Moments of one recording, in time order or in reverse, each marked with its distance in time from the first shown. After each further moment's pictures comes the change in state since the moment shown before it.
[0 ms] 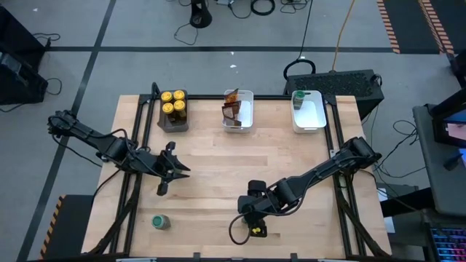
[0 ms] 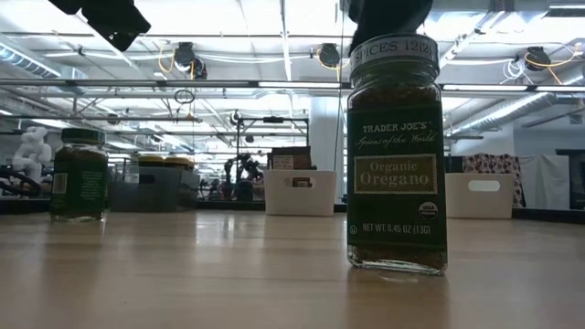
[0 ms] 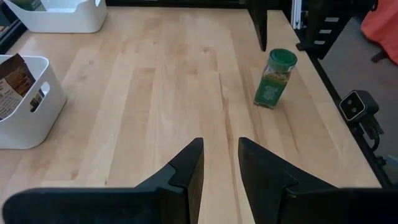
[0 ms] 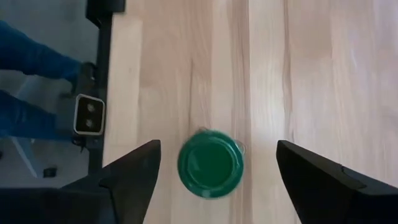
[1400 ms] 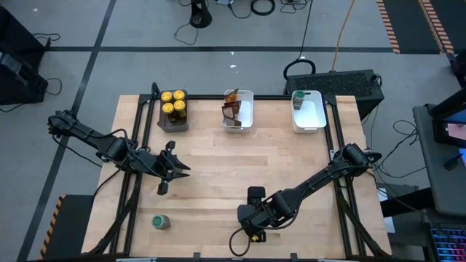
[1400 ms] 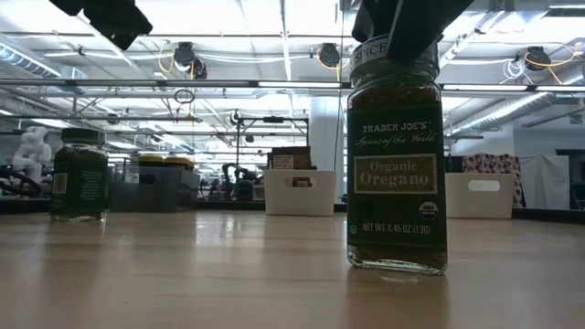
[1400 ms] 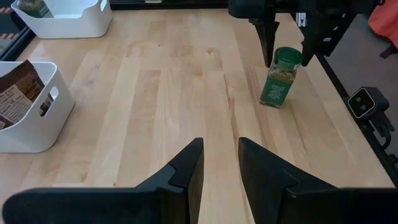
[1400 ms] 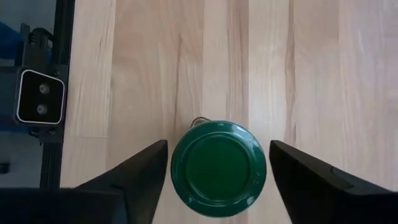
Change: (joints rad) left arm 0.000 0.000 0.000 -0.001 -0.020 0.032; right arm 0.052 0.095 0.000 0.002 0.109 -0.006
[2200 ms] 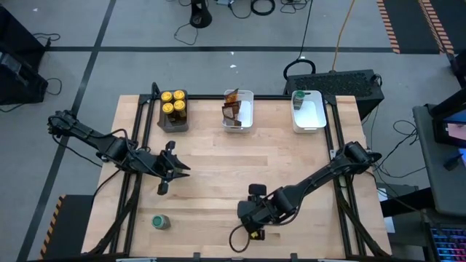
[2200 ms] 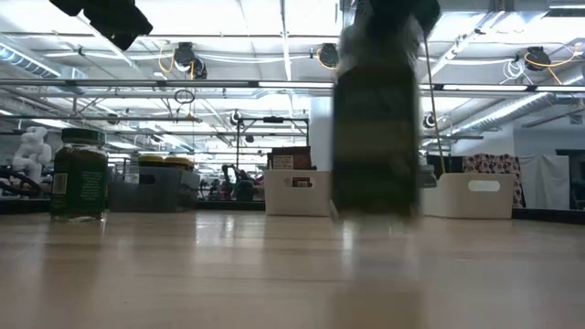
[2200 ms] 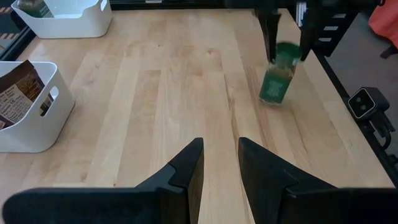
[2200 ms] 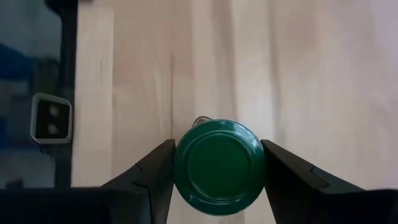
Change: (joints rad) left arm 0.000 0.000 0.000 0.000 -0.001 -0.002; right arm -0.018 -0.036 0.002 -0.003 0.005 0.046
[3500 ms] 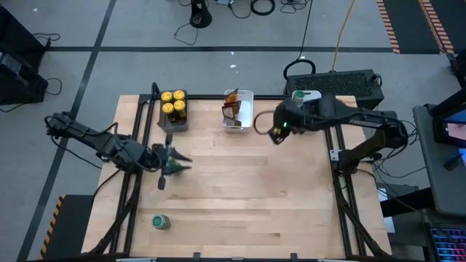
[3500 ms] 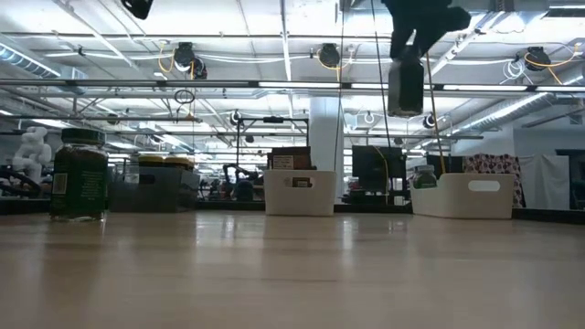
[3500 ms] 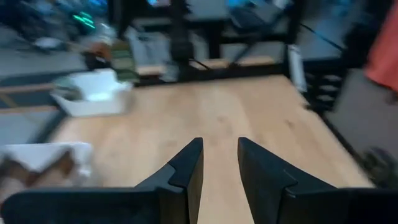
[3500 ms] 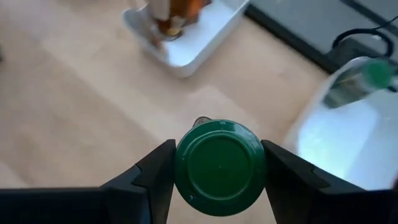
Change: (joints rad) left arm 0.046 -0.058 0.000 0.226 -0.027 0.196; right arm -0.605 -0.500 0.008 -0.580 0.183 0.228
